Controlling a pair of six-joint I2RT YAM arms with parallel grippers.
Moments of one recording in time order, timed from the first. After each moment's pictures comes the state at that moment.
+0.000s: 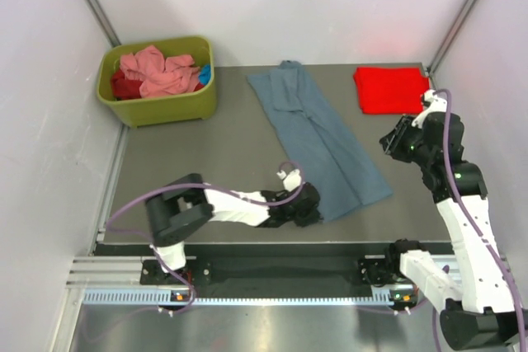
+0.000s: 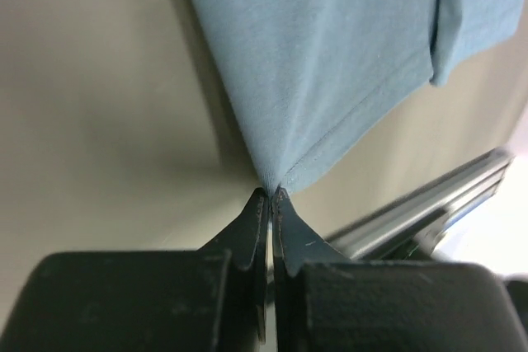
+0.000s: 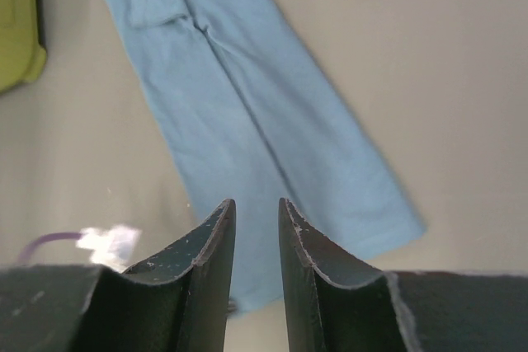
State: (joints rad) left arm -1.20 1.83 0.96 0.05 -0.15 -1.40; right arm 0.08 0.85 1.05 -0.73 -0.07 0.39
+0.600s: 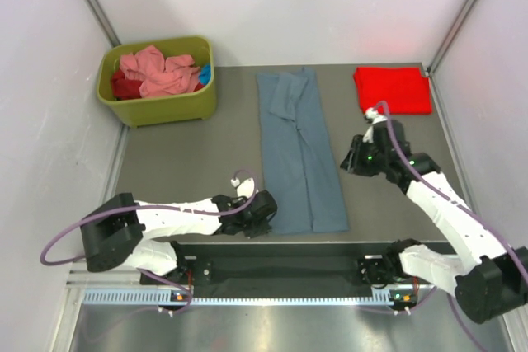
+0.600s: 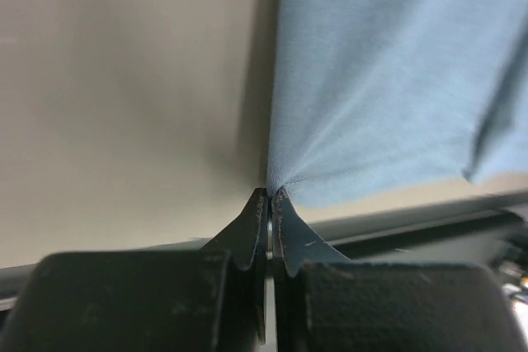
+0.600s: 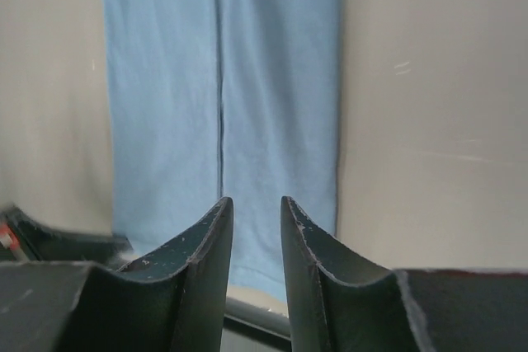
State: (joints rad) left arm -1.14 1.35 0.64 -0.38 -0.20 -1.33; right arm 0.32 1.03 0.85 -0.61 -0.12 0.46
